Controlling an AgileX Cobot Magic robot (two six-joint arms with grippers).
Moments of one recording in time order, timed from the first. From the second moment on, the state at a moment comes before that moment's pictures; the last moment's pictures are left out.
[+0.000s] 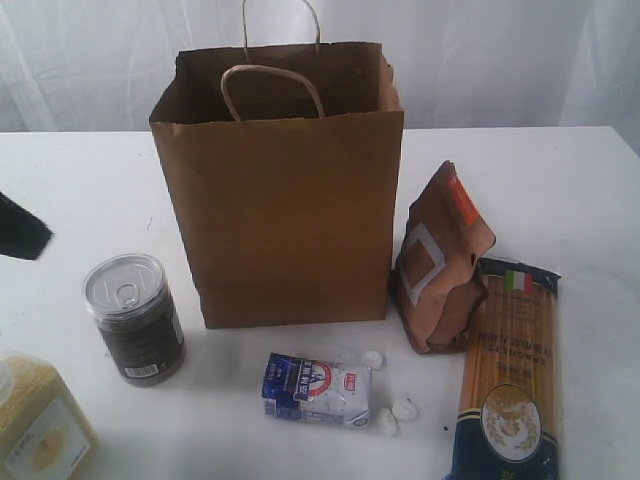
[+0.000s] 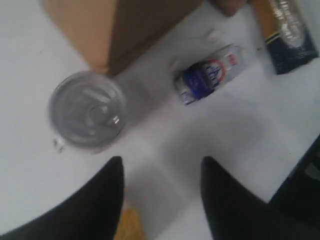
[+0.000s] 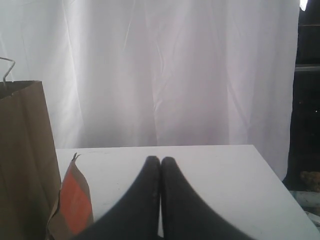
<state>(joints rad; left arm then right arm) -0.09 1.12 -1.07 -0.58 1.25 0.74 0.04 0.19 -0.19 0.10 0.03 -0.04</state>
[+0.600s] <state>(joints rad) -0.16 1.27 -0.87 -0.81 0.86 1.31 0.04 0.19 -0.19 0.10 0.03 -0.04</state>
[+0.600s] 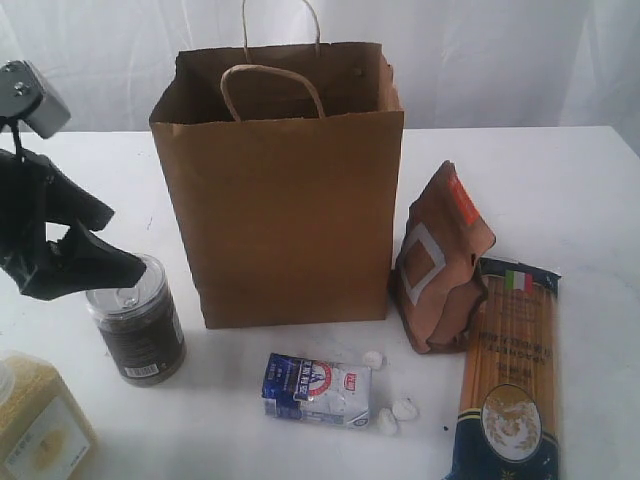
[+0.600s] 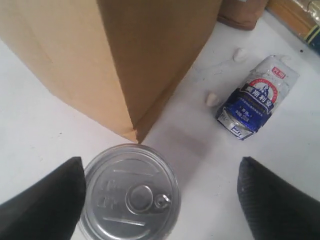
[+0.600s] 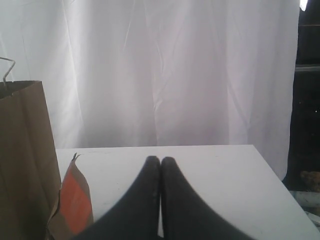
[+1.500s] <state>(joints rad) -0.19 1.47 -0.87 -0.82 0.76 1.56 0.04 0.19 -0.19 0.10 0.03 -0.04</state>
